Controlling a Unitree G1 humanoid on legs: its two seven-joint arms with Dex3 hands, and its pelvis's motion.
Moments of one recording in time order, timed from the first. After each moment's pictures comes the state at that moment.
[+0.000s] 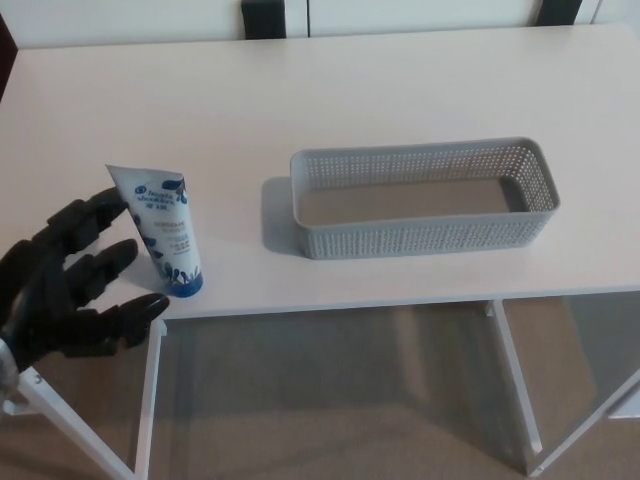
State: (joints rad) left_arm -0.10 0.47 0.10 0.13 -0.32 0.24 -0.40; right_arm 0.01 -0.37 -0.30 1.29 0.12 -0.17 0.22
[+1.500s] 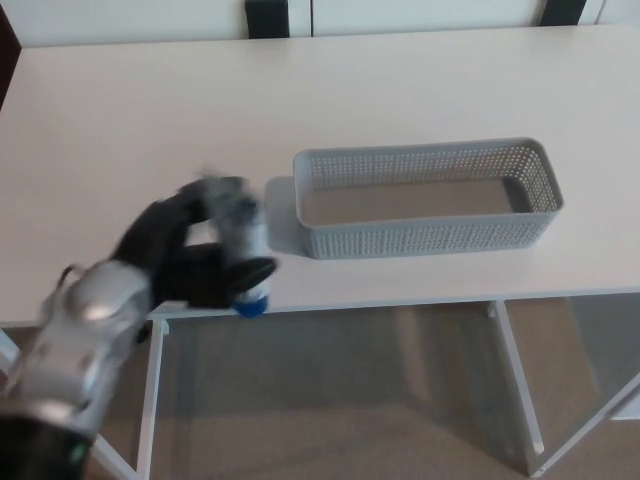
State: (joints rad) left_arm -0.43 0.33 -0.20 0.33 -0.11 0.37 -0.20; right_arm 0.01 -0.36 -0.30 1.28 0.12 -0.19 0.23
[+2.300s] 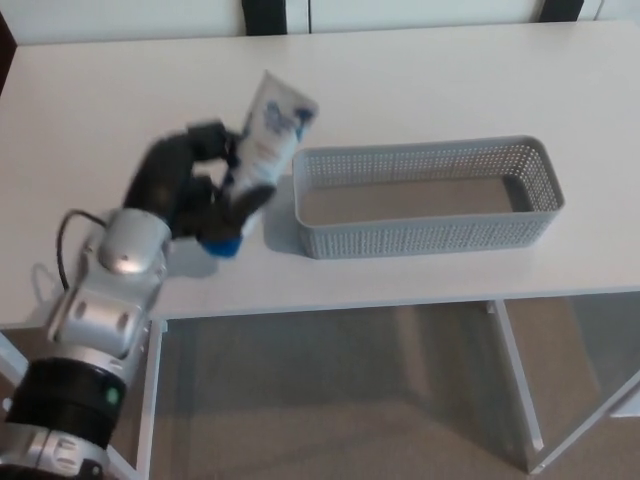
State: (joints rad) left_arm -0.54 0.26 -0.09 0.42 0.03 0.18 -0.04; right_arm -0.02 -0.37 -0.33 1.27 0.13 -0.19 0.25
